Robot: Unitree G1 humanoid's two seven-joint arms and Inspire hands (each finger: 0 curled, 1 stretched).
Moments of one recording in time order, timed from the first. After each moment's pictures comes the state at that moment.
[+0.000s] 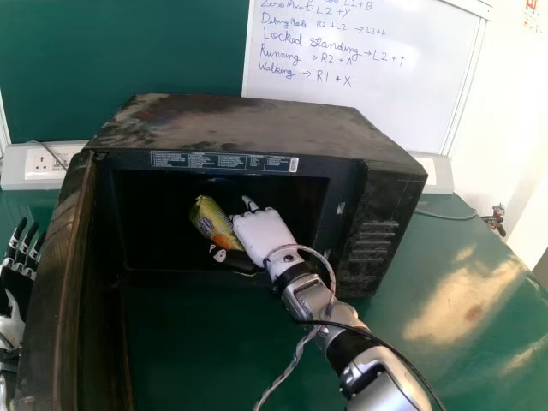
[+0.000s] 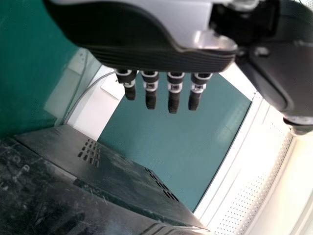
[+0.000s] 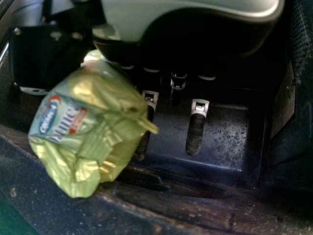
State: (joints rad) left arm -0.14 0.21 0.63 0.44 -0.69 -0.29 -0.64; right arm -1.07 -0.18 0.67 1.19 -1.00 -0.19 -0.48
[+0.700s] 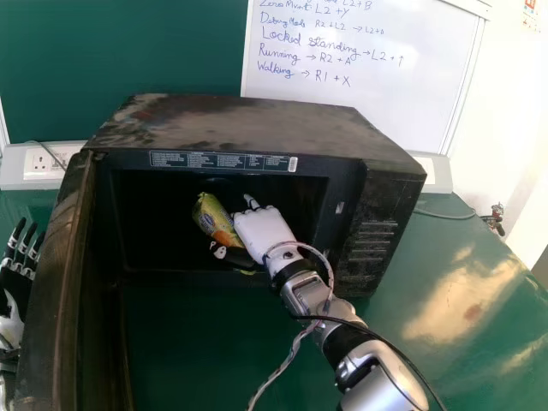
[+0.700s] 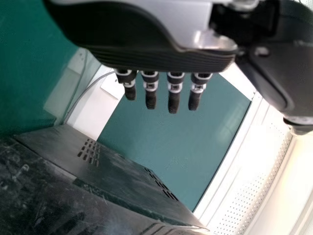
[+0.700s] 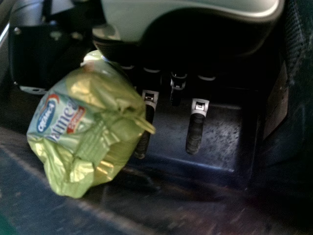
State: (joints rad) left arm -0.14 0.21 0.63 0.43 -0.69 -0.29 -0.64; right arm -1.13 -0.16 0.68 1.29 -0.97 -0.19 -0.50
